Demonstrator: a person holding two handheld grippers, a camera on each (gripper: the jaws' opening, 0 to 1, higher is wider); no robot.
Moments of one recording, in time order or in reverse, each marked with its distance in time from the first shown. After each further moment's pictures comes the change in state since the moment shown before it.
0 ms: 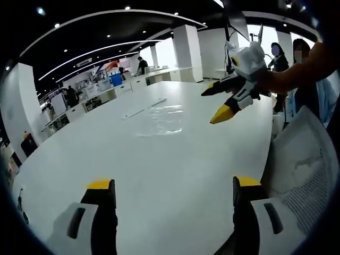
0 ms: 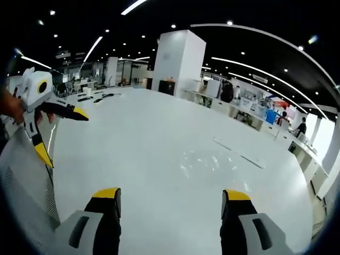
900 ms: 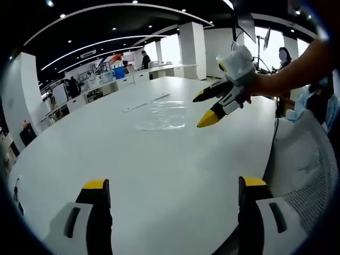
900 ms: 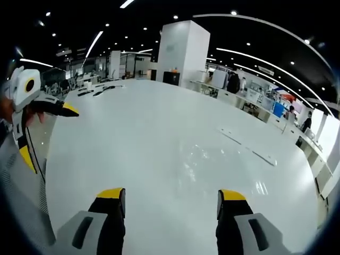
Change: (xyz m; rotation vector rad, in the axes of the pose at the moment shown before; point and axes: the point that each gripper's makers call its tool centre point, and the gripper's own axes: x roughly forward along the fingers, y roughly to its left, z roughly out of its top) left arm 0.001 0.005 -0.009 -0.070 0.028 -0.004; right arm 0.051 -0.006 -0.010 0.012 0.071 0.053
